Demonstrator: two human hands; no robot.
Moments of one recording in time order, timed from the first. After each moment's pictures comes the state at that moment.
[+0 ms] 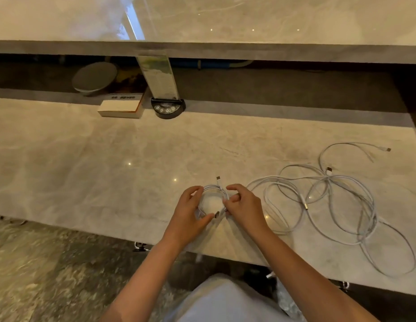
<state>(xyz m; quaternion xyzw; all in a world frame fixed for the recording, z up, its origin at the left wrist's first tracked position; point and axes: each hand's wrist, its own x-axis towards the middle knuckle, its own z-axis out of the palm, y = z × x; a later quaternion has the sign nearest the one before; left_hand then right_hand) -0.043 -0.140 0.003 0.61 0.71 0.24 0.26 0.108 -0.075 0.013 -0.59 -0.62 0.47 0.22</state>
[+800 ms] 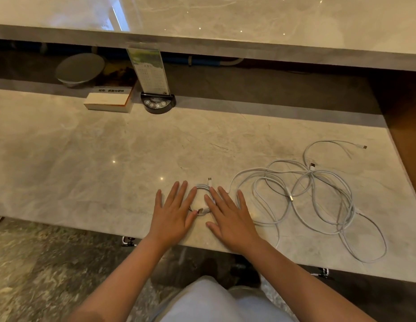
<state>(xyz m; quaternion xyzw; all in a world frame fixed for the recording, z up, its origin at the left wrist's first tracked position) -0.058 -0.156 -0.027 0.69 0.71 -0.03 0.11 0.131 -0.109 -0.033 -0.39 -0.92 0.04 -0.01</state>
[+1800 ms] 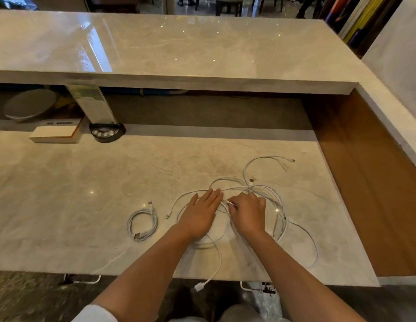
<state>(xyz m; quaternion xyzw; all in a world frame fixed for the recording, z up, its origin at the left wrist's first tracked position) 0.120 -0.042 -0.015 0.80 0.58 -0.04 0.16 0.272 -0.025 0.007 -0.64 -0.75 0.10 0.11</state>
